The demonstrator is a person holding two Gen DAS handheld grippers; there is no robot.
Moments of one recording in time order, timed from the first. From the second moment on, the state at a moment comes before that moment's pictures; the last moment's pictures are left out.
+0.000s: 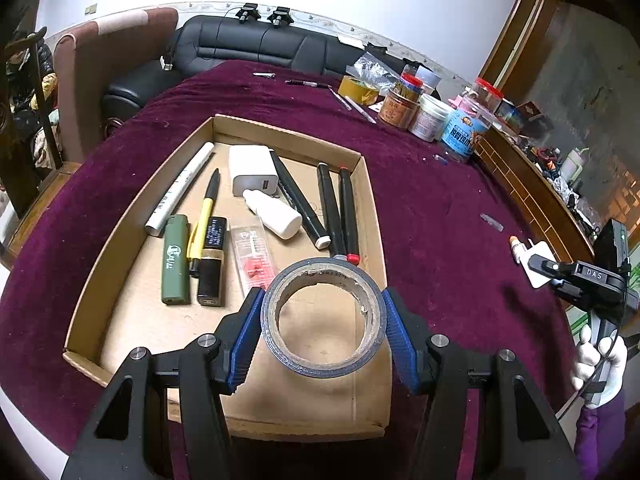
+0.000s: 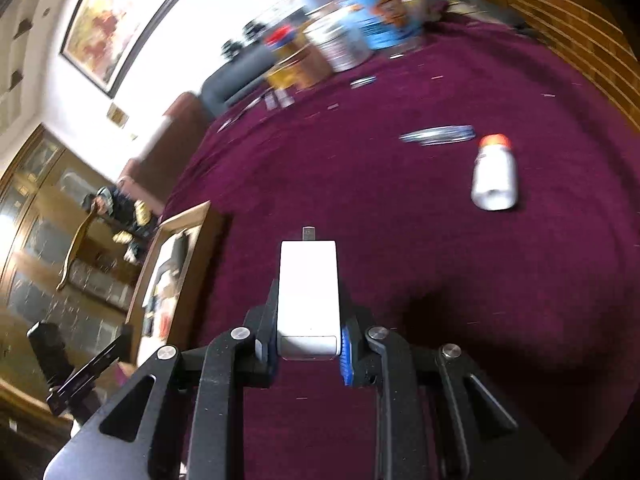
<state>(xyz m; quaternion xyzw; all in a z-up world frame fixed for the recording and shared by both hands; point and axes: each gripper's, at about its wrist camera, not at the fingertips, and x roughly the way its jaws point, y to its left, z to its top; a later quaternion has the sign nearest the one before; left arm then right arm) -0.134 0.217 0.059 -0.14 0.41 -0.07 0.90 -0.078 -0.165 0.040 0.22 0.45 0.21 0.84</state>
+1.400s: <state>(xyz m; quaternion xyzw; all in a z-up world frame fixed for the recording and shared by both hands) -0.140 0.233 0.033 -0.11 0.43 -0.03 0.90 -0.074 0.114 0.009 -0.01 0.52 0.32 0.79</state>
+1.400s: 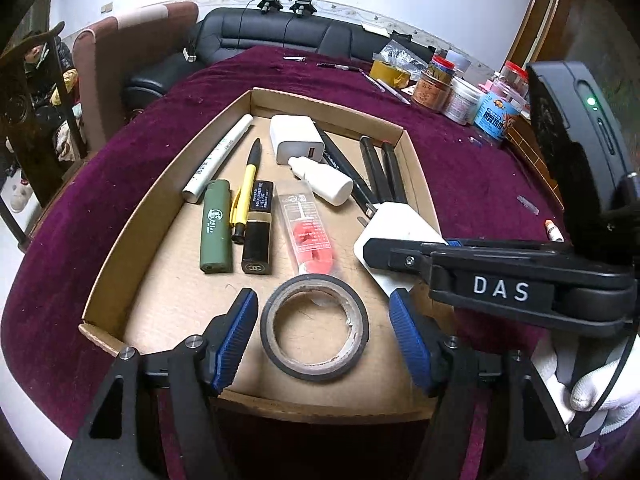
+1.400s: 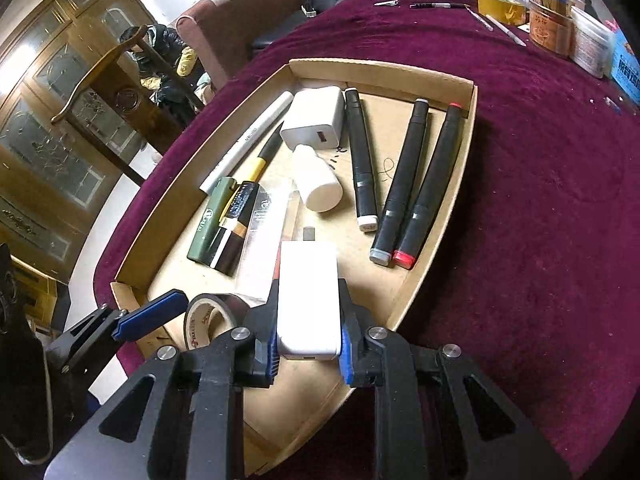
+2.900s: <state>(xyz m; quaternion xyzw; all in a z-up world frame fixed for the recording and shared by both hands) -0.140 0.172 0.049 -0.01 0.44 0.00 0.90 -0.077 -0.041 0.015 0.07 0.47 0.22 0.85</state>
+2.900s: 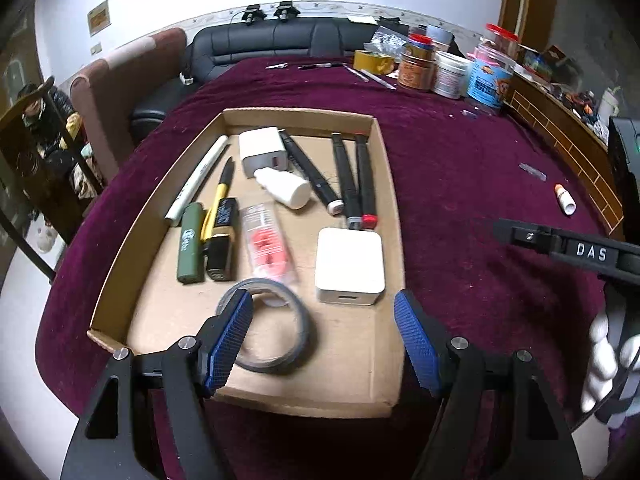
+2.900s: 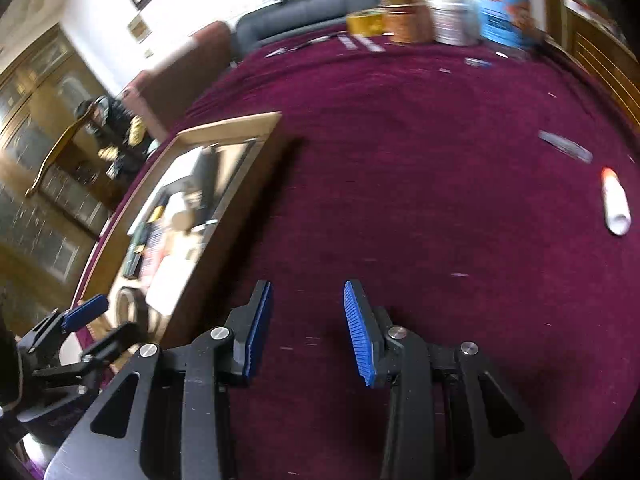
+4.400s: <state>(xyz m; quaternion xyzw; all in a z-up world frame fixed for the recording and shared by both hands) -0.139 0.078 0.060 0.00 0.45 -0.14 0.88 0.076 -0.195 0.007 0.18 0.53 0.23 0.79</state>
